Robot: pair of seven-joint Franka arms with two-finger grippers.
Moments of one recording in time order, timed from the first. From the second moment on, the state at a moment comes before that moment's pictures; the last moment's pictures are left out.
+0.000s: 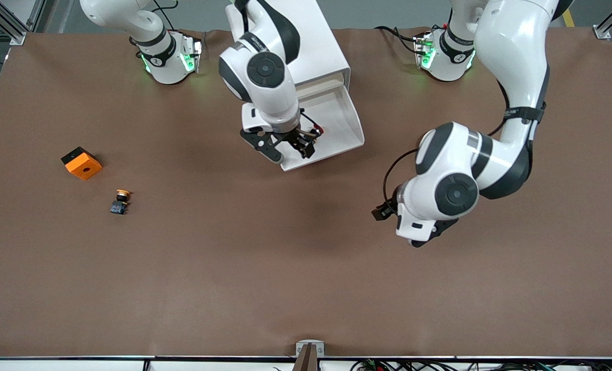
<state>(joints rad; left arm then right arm) -0.32 0.62 -0.15 -1.28 -0.06 1.75 -0.99 0.85 0.40 -0.05 -1.69 0.13 2.09 1.44</state>
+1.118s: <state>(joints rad) -0.38 0.62 -0.18 -1.31 -0.01 1.89 -0.98 0.92 0.48 -0.05 -1.66 0.13 2.10 1.48</state>
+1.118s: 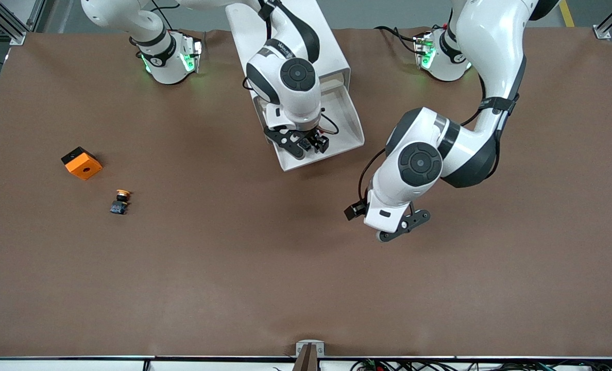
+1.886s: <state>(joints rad) -0.40 0.64 -0.19 -1.34 0.02 1.96 -0.98 0.83 0.48 -0.07 -1.48 0.20 1.89 1.39</state>
